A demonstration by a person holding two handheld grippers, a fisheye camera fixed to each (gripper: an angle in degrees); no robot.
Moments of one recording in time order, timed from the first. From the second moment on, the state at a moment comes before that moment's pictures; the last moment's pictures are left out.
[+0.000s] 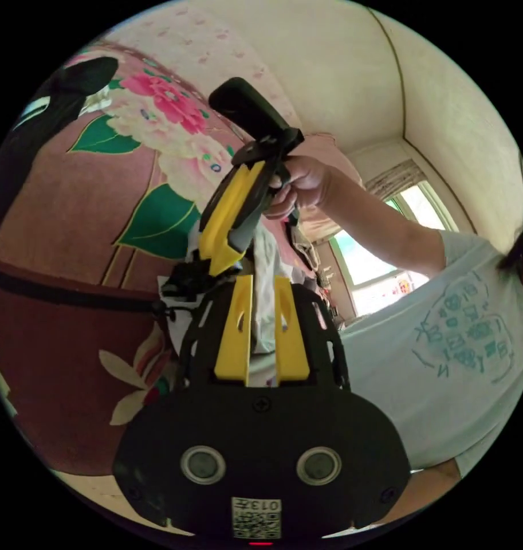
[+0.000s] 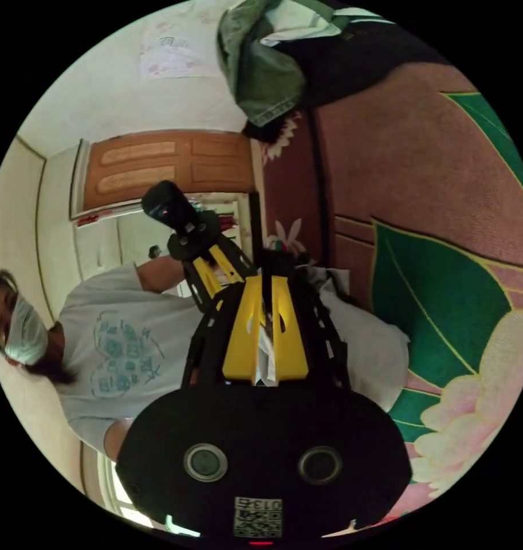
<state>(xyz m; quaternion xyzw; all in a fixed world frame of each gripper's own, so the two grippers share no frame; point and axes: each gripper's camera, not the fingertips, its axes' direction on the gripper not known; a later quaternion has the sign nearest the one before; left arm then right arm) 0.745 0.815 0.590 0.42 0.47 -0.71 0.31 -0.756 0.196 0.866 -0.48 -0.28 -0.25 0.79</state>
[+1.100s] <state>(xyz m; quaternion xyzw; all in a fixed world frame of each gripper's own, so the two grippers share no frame) 0.654 0.743 0.583 0.35 0.52 -0.64 0.45 -0.834 0.370 0.670 -0.21 0.00 -0.59 0.78</state>
